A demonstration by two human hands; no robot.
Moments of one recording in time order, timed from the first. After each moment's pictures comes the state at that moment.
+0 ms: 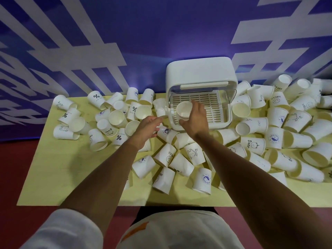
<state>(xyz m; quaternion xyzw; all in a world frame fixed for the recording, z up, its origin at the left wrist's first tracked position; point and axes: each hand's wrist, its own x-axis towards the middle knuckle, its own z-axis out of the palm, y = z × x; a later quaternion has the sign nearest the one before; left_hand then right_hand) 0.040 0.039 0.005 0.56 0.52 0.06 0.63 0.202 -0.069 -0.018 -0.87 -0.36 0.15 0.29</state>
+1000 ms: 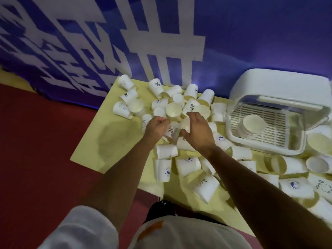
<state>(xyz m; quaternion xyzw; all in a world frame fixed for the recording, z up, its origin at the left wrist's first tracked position) -0.109 0.099 -0.007 0.51 0.65 0.20 0.53 0.048 0.021 -0.011 -0.74 -0.61 0.16 0.22</state>
